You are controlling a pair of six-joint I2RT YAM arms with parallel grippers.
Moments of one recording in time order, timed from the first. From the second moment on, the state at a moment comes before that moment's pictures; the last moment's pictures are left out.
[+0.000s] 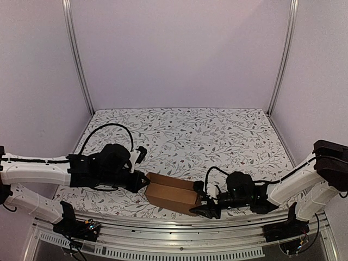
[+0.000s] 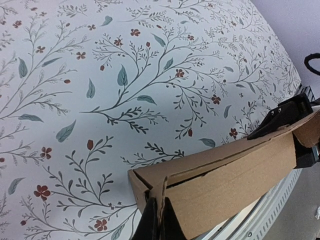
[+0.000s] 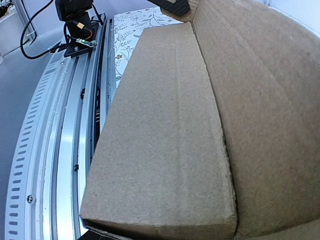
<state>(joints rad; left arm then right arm) -1.03 1.18 0.65 -0.26 -0.03 -0.59 1.15 1.55 0.38 0.70 -0.21 0.00</state>
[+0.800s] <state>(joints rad) -1.17 1.12 0.62 -0.33 -0.17 -0.67 1.16 1.63 0.35 0.86 -0.02 0.08</state>
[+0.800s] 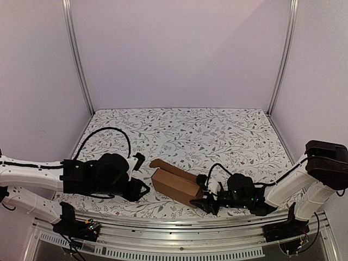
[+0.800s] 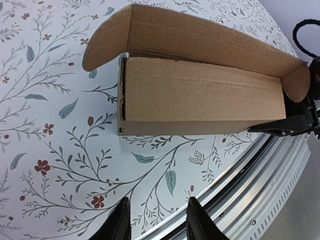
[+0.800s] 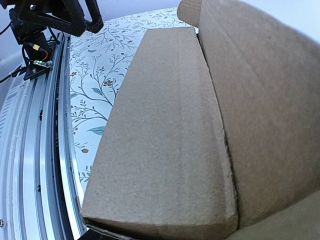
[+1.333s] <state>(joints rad) -1.09 1.24 0.97 -0.58 -0.16 -0.38 1.16 1.62 0.38 0.80 -0.08 0.03</state>
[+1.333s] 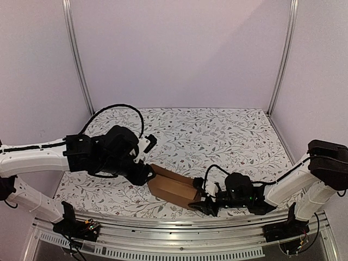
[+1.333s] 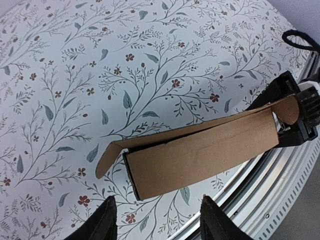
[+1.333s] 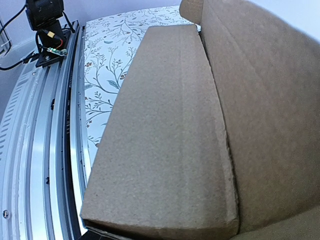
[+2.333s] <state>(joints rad) -0.99 1.34 1.05 -0.83 0.05 -0.17 1.16 1.47 0.41 0.51 -0.27 -0.11</state>
